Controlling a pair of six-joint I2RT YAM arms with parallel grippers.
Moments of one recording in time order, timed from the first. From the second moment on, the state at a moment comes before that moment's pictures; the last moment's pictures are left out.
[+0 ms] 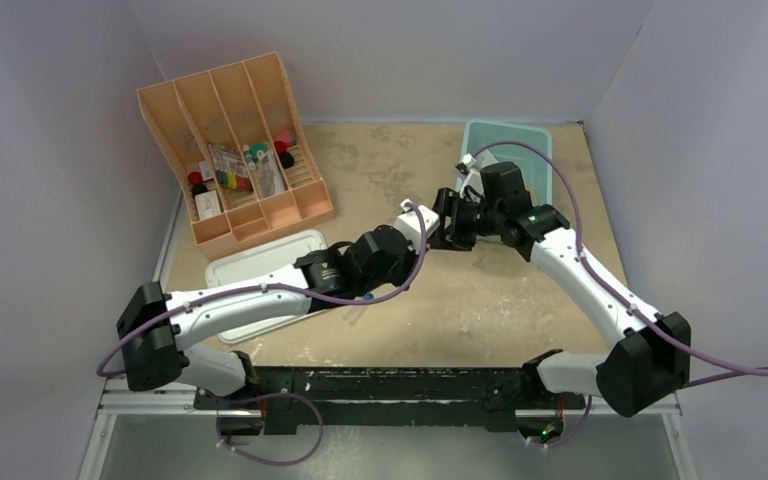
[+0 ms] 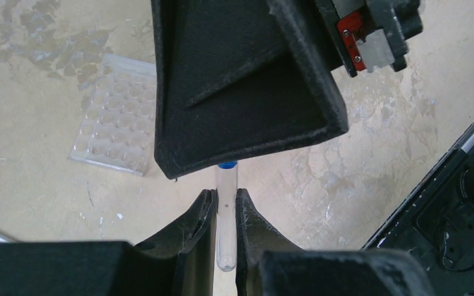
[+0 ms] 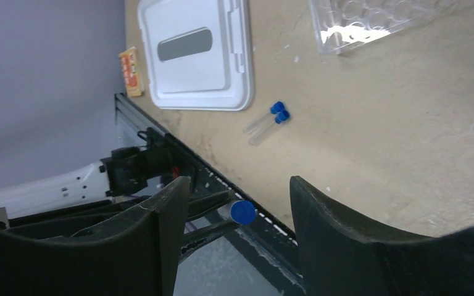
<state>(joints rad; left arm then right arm) -1.11 1.40 1.09 -0.23 -0.29 -0.25 0.42 1.28 1.08 -0.57 -0.49 0.63</state>
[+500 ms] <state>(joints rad) -1.05 1.33 1.09 -0.22 -0.25 -0.22 0.42 1.28 1.08 -0.51 -0.62 0.75</state>
